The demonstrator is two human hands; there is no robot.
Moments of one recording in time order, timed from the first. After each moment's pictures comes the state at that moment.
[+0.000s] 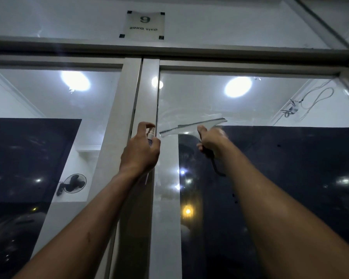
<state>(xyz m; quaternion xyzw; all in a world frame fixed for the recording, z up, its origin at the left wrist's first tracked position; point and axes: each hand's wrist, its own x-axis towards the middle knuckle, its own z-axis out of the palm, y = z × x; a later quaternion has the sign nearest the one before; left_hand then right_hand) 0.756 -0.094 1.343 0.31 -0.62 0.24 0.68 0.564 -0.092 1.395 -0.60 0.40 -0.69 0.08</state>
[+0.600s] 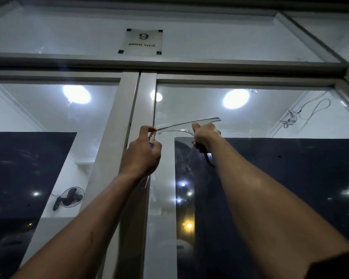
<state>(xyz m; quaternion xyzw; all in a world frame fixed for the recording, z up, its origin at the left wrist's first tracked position) 0.742 -0.091 1.368 0.32 -0.62 0.27 0.67 0.567 -0.094 1.444 -0.59 0.37 -0.72 0.08</state>
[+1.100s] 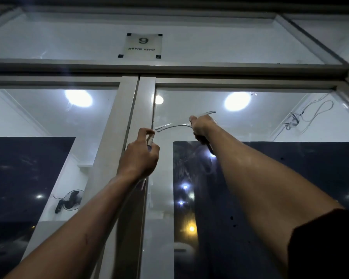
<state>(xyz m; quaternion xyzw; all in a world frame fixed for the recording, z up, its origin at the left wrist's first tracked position) 0.741 -0.088 1.375 0.33 -0.61 0.28 0.66 0.558 -0.098 1.493 -0.61 0.41 -0.68 -0.01</state>
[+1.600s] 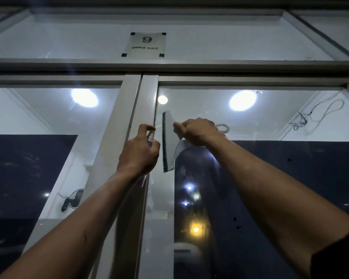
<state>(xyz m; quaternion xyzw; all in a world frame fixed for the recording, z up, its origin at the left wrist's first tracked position) 0.741 -0.092 1.379 0.32 -0.61 0.29 0.67 0.566 -0.110 1.479 -0.65 0.44 -0.43 -0.45</state>
